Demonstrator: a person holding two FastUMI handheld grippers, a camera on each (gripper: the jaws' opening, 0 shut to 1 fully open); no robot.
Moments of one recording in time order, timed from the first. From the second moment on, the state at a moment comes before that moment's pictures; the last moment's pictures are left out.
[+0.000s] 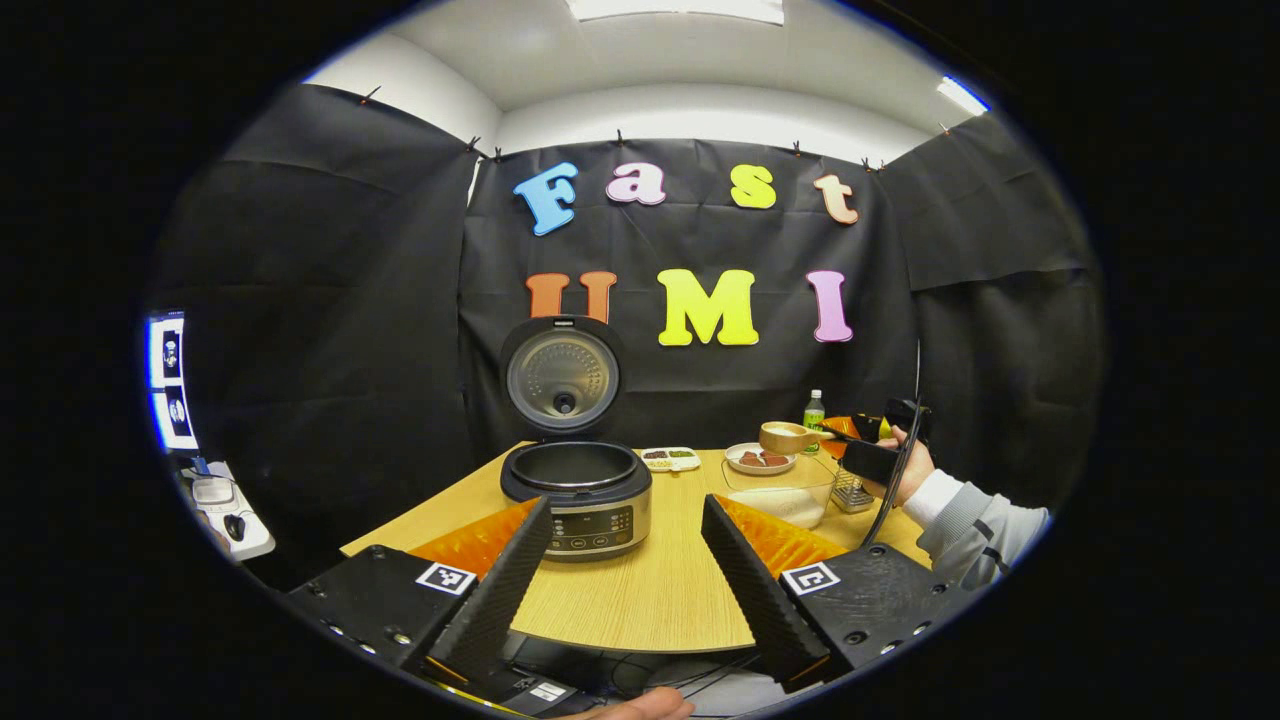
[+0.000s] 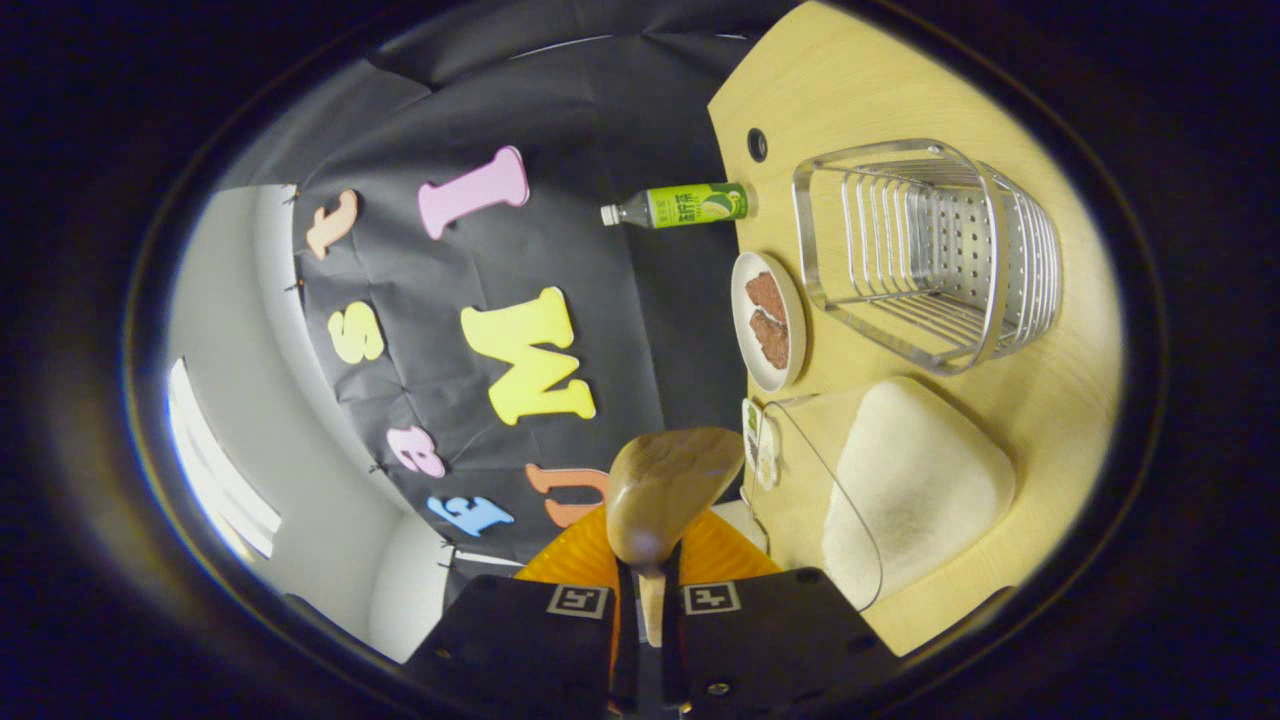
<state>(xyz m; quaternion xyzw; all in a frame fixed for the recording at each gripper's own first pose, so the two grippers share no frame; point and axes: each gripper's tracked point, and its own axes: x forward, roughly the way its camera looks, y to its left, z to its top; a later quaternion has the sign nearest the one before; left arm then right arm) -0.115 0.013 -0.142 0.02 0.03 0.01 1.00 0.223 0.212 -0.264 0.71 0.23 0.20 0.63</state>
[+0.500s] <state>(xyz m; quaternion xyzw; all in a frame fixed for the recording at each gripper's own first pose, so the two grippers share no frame) -0.134 0.050 -0.129 0.01 0.01 0.04 1.00 0.201 0.299 -0.227 0.70 0.24 0.23 0.63</state>
